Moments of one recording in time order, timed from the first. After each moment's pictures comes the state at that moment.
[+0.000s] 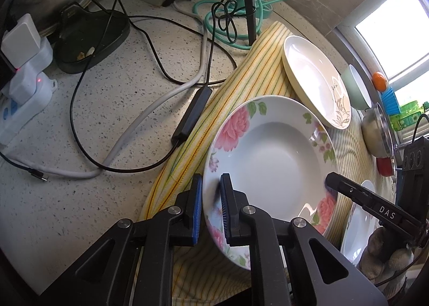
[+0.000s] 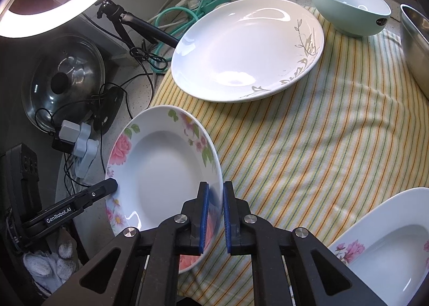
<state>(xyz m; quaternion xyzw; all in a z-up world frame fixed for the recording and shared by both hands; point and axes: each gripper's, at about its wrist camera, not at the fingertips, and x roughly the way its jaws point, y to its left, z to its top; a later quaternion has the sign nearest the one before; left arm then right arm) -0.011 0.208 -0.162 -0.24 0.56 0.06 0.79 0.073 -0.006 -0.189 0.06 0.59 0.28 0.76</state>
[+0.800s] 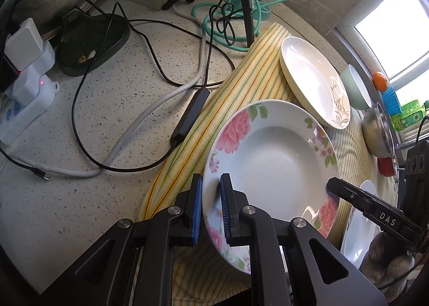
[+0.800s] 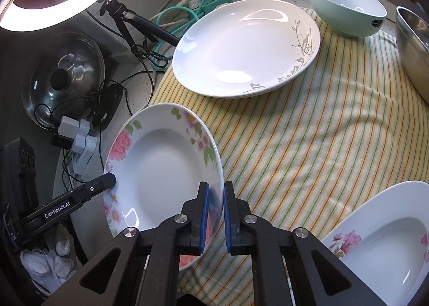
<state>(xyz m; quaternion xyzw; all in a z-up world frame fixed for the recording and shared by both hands) -0.012 0.205 -0.159 -0.23 0.55 0.06 0.80 0.066 -0.011 -0.185 0.05 0.58 0.28 0.76</state>
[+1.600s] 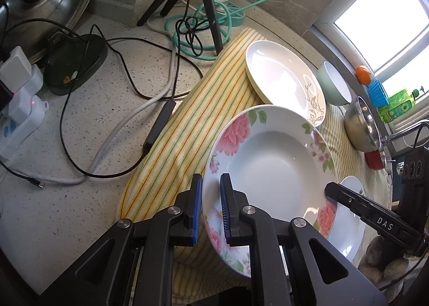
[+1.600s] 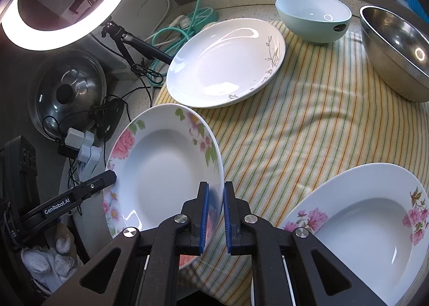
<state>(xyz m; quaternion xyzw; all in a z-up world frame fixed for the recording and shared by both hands) -0.006 0.178 -0.136 -0.21 0.54 0.03 0.82 0.053 -0.050 -0.162 0.08 0.56 0.26 0.78</state>
